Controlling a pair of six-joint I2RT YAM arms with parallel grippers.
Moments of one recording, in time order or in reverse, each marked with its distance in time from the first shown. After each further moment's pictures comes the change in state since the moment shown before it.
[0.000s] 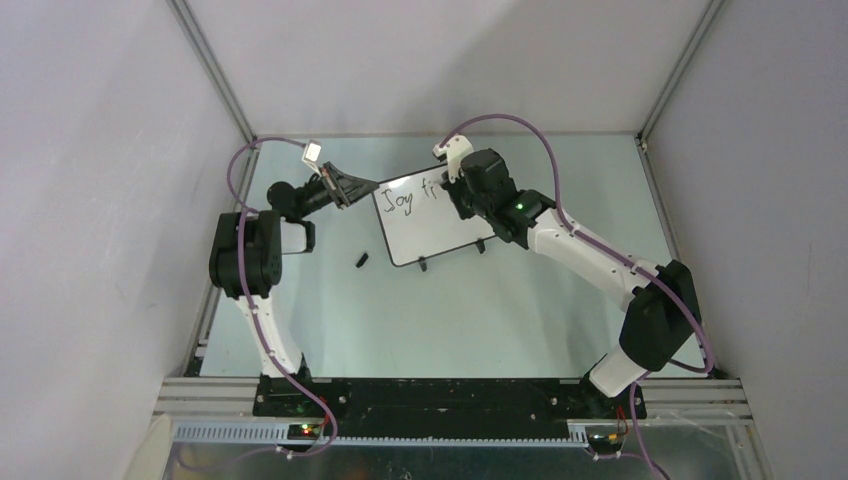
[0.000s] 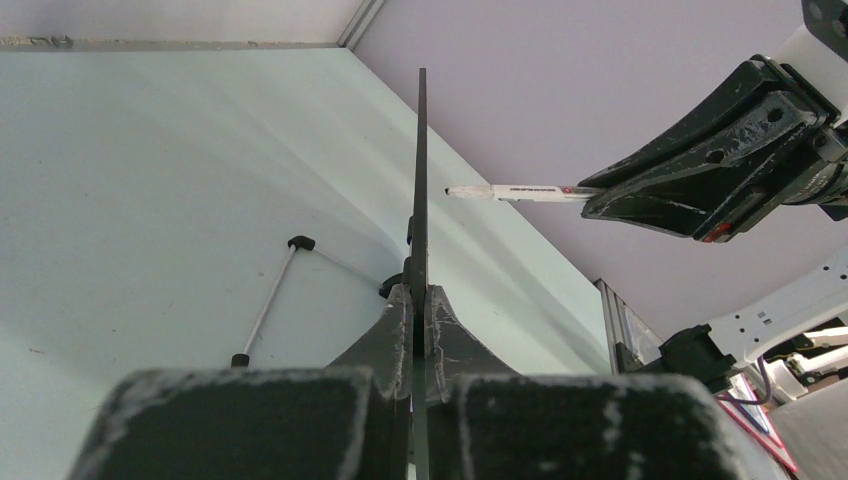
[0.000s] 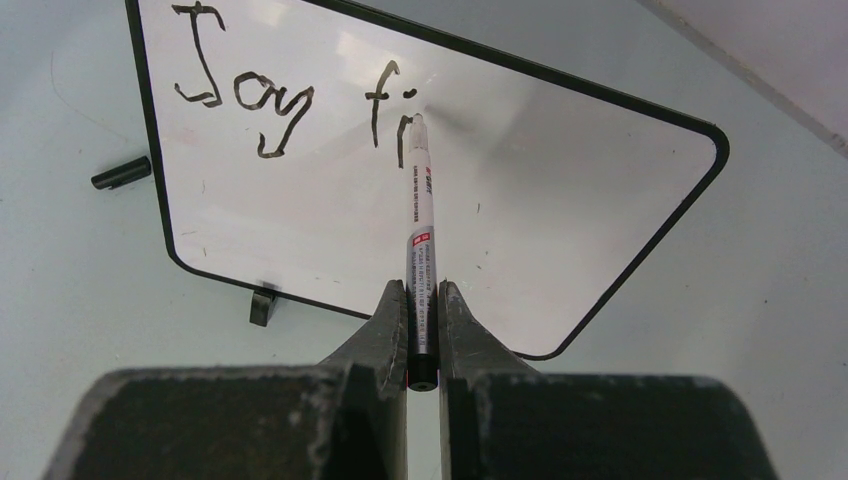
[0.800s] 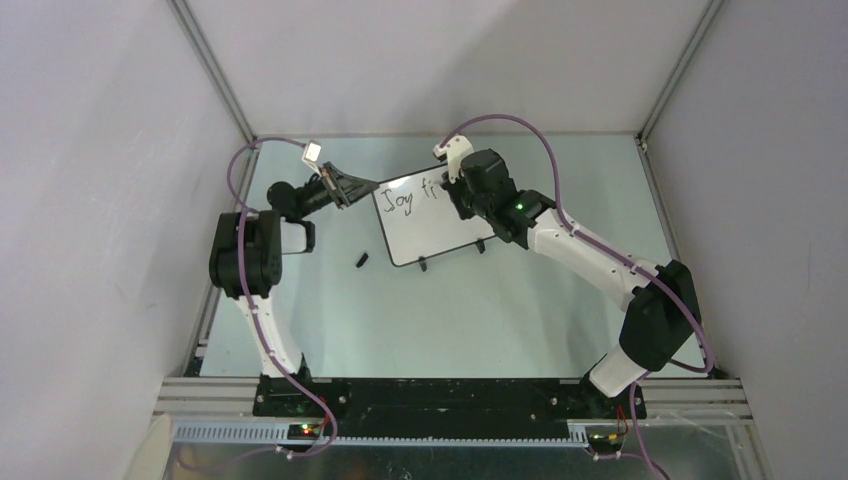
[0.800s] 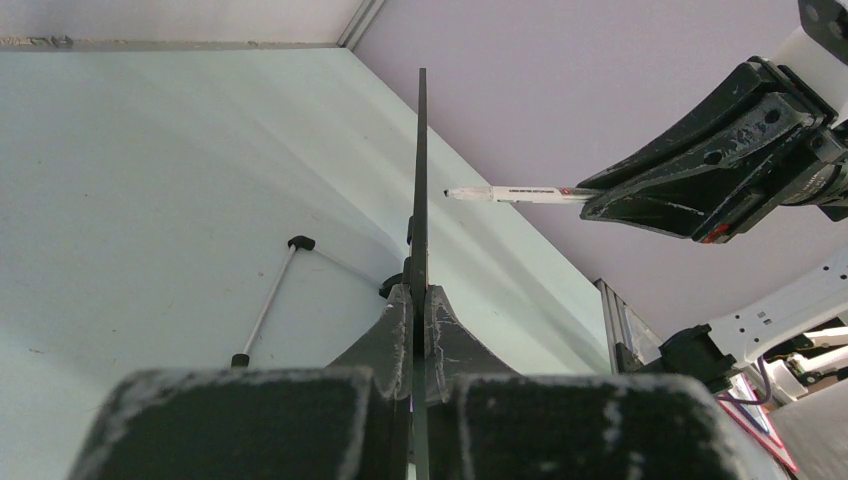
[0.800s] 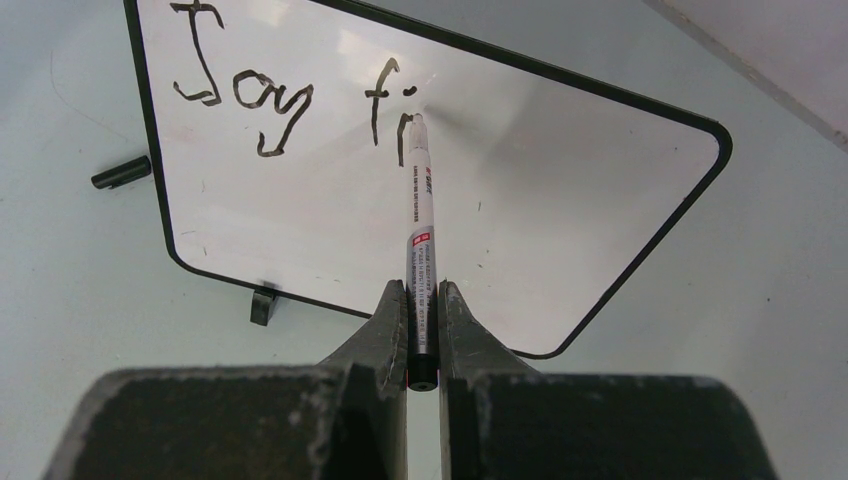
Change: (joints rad) left arm 0.000 0.000 0.000 0.000 0.000 0.000; right arm -0.002 0.000 -0.002 0.000 0.000 0.005
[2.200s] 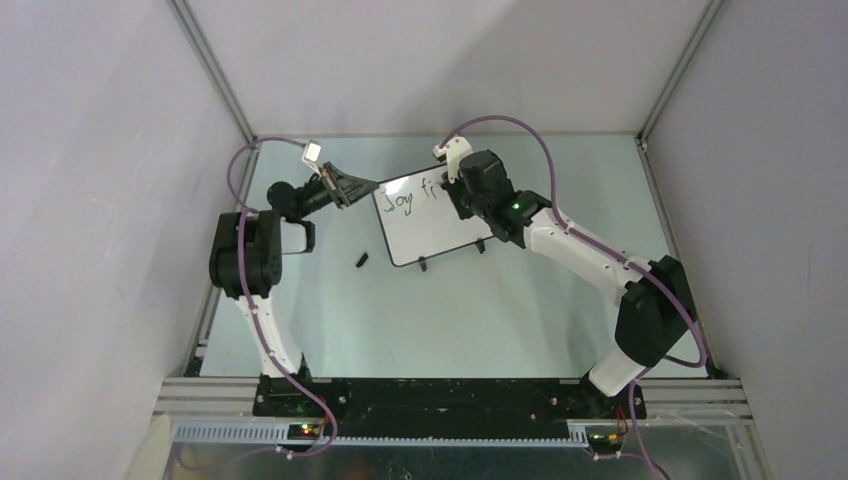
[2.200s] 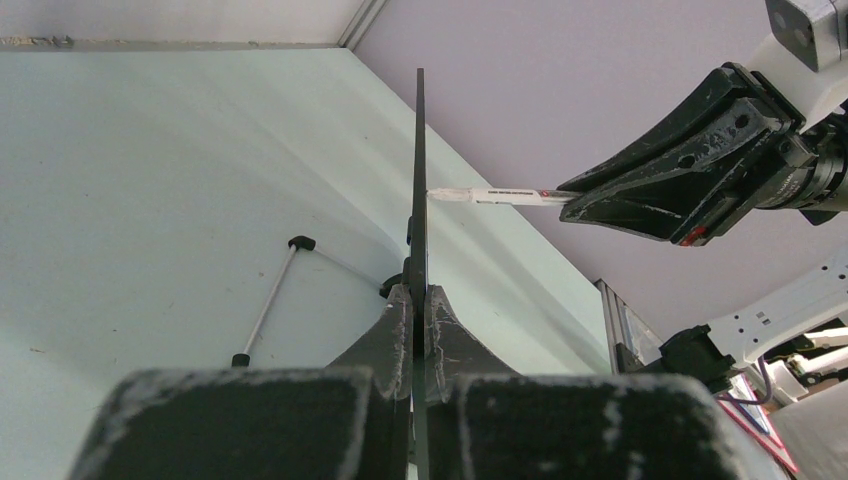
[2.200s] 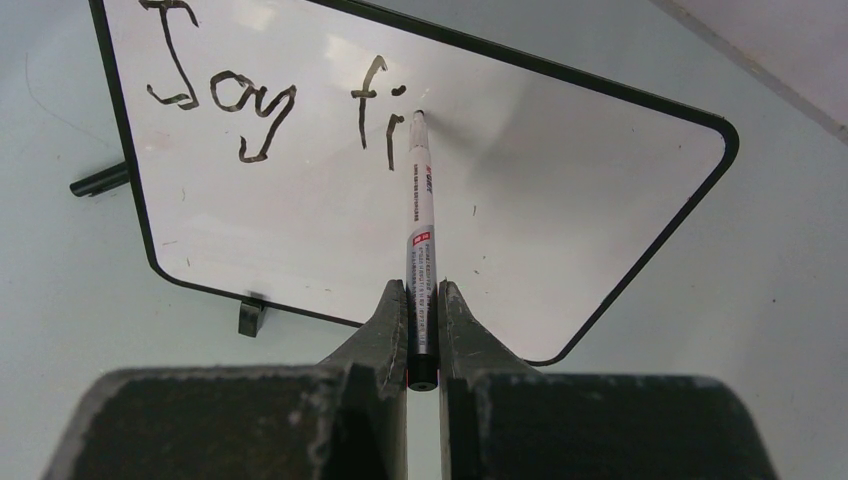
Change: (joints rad) left arm 0.000 0.000 0.000 0.000 0.000 0.000; right arm -0.011 0.027 -0.013 0.037 0.004 0.002
